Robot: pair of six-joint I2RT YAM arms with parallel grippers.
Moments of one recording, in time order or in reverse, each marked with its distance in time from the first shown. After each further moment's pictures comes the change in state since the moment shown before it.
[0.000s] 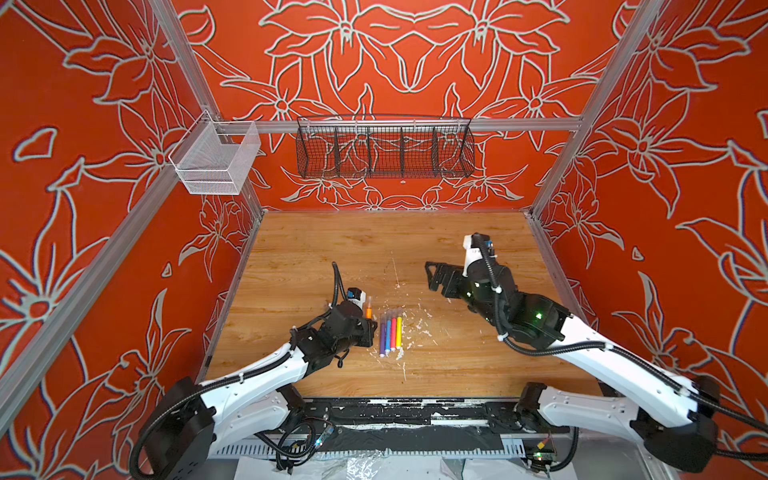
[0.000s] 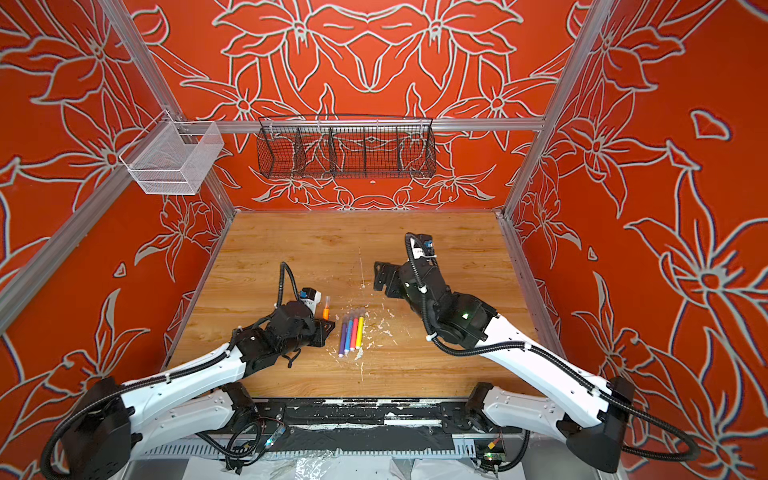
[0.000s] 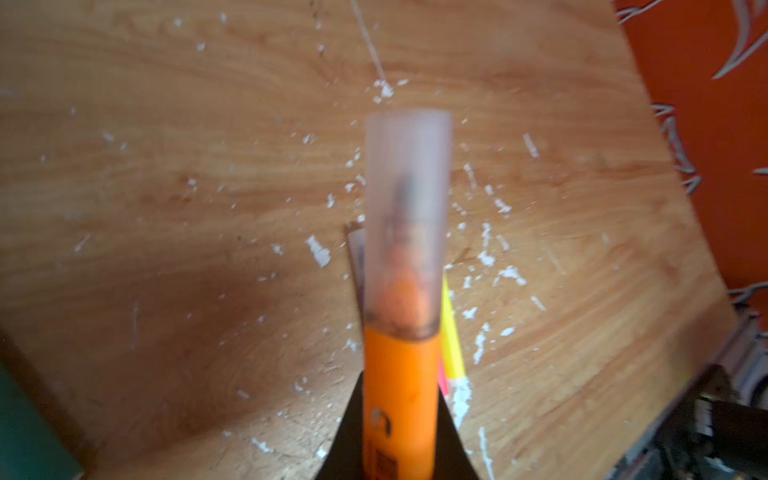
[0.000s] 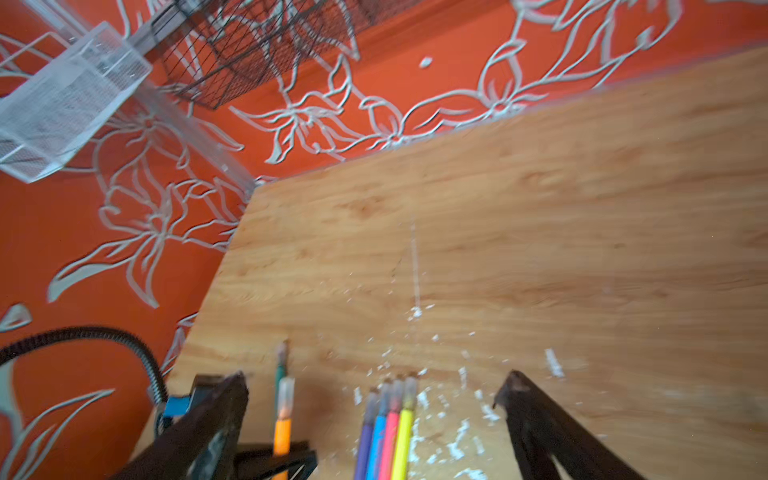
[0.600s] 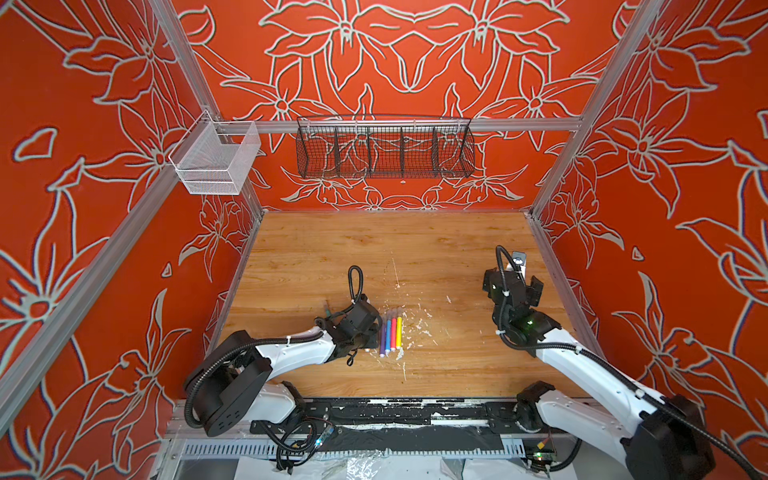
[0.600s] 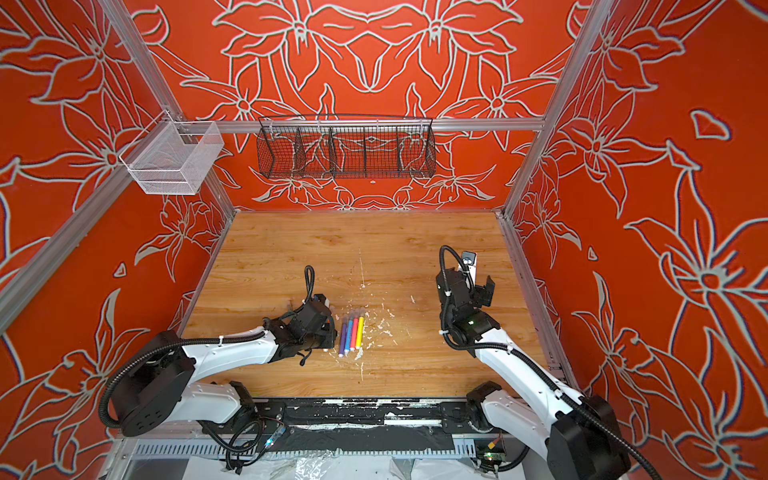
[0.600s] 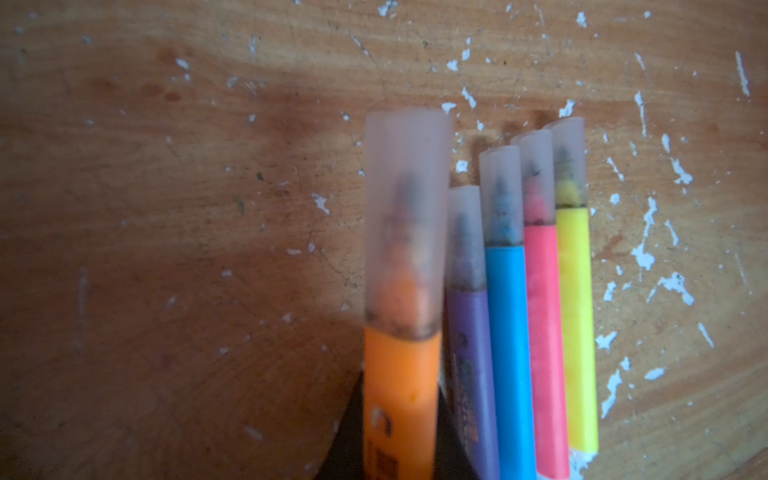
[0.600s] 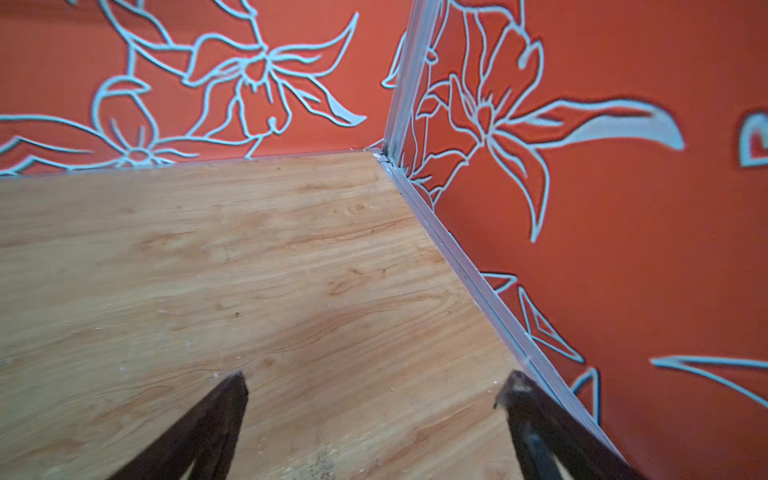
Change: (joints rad) left arm -0.013 0.308 0.060 0.021 -0.035 -0.067; right arm -0.452 -0.045 -0.529 0.439 0.397 -0.480
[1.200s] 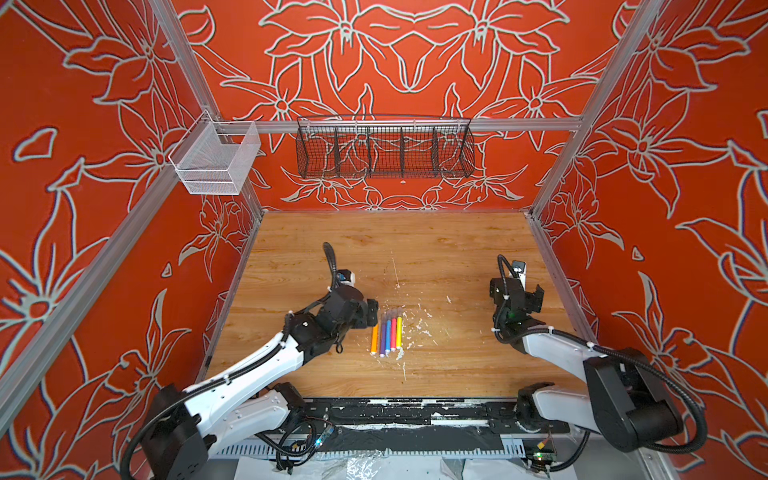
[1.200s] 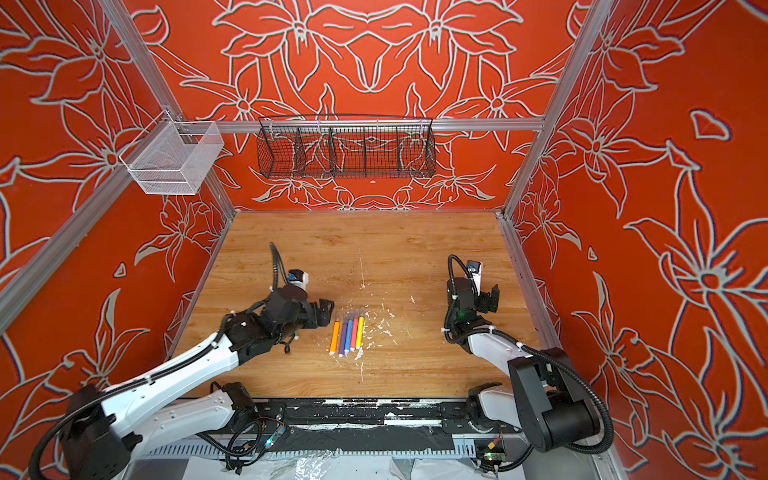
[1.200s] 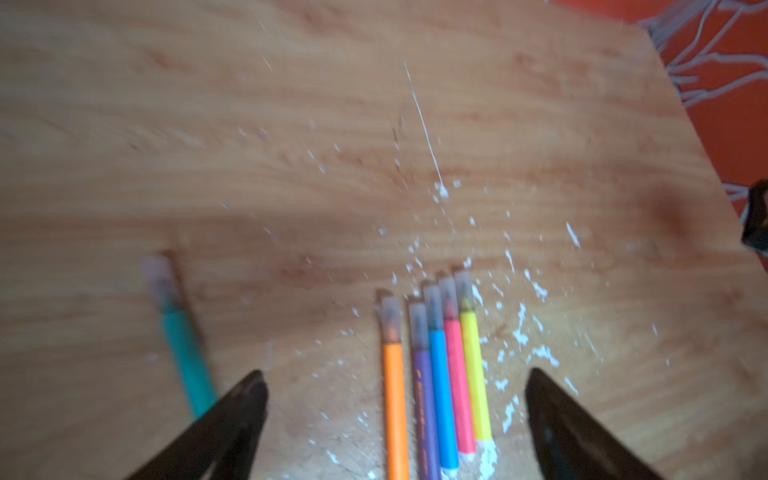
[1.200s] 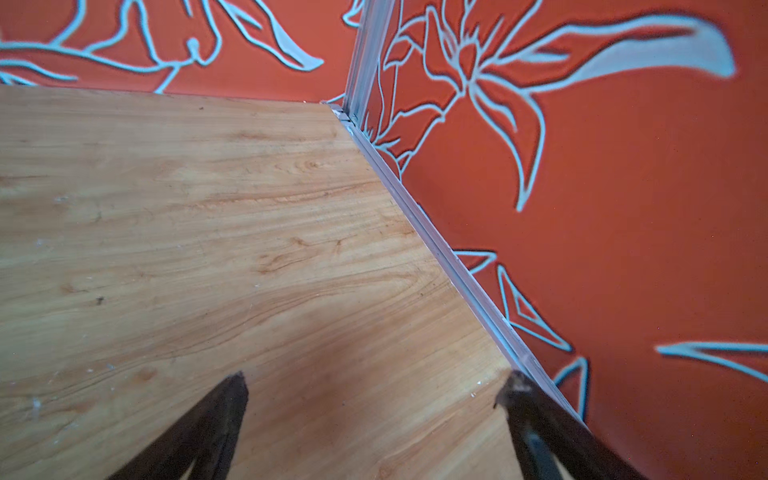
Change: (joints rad) left arm 0.069 -0.391 0.207 -0.301 -0.240 0.089; right arm -0.198 0.258 -0.185 0.485 -0.086 -0.170
